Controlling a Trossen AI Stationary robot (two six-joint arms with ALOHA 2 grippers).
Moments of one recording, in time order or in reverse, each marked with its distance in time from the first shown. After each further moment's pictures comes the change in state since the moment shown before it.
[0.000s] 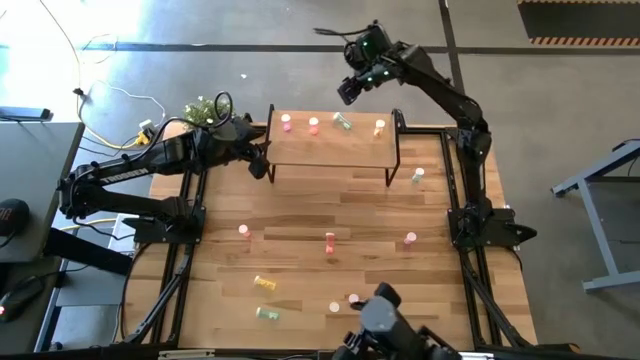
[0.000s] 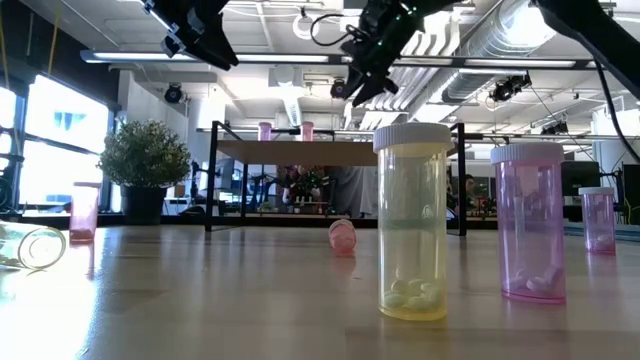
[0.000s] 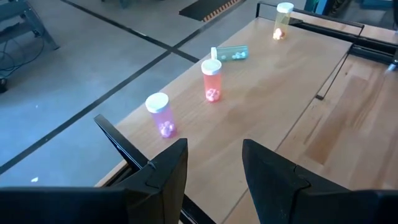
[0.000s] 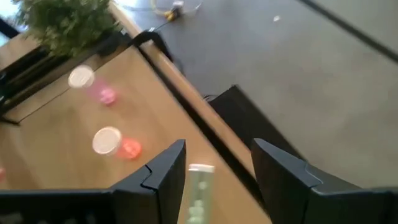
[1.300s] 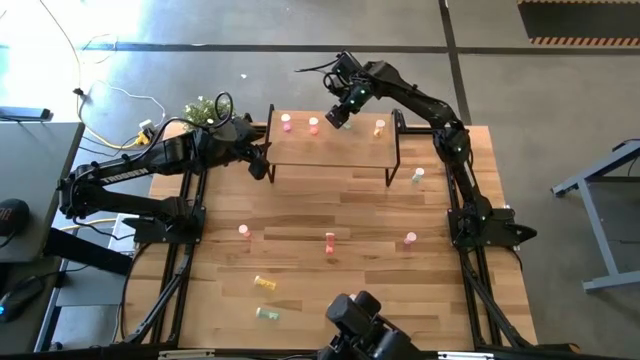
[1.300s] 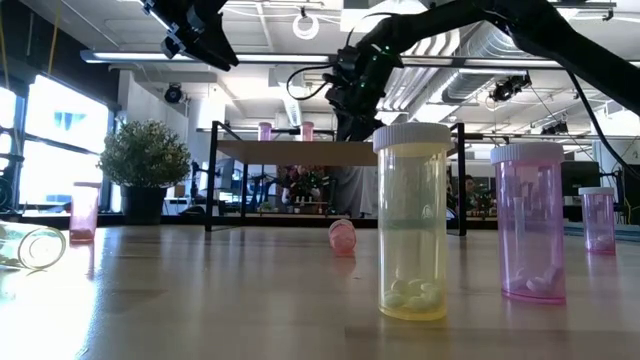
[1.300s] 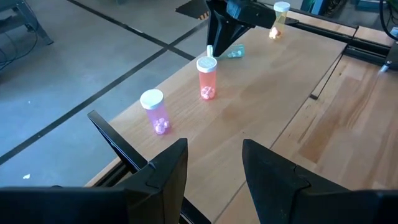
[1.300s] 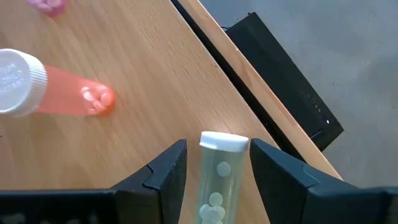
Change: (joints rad) left arm 0.000 0.000 0.000 -0.007 0.017 -0.023; right arm 0.048 0.180 -0.010 -0.090 0.009 -0.026
